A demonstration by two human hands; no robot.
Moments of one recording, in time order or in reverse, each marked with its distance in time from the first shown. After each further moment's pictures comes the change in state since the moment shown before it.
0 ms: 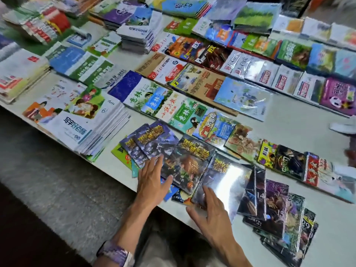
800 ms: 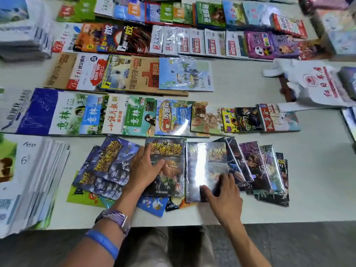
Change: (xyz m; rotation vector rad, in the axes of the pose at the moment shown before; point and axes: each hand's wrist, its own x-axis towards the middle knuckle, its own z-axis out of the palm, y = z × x) left_hand 0.141 0.016 0.039 0.139 -0.360 0.201; right_hand 0.025 0.012 0.019 0.067 0.399 0.705
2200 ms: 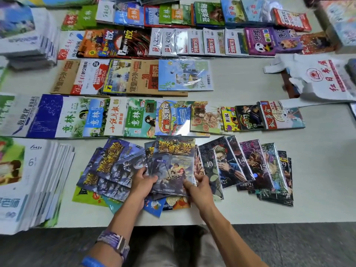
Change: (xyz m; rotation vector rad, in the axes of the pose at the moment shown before) left_hand -0.037 -0.012 0.017 -0.703 -0.077 -0.490; right_hand 0.011 -0.044 0.042 0.854 -0.364 0.195
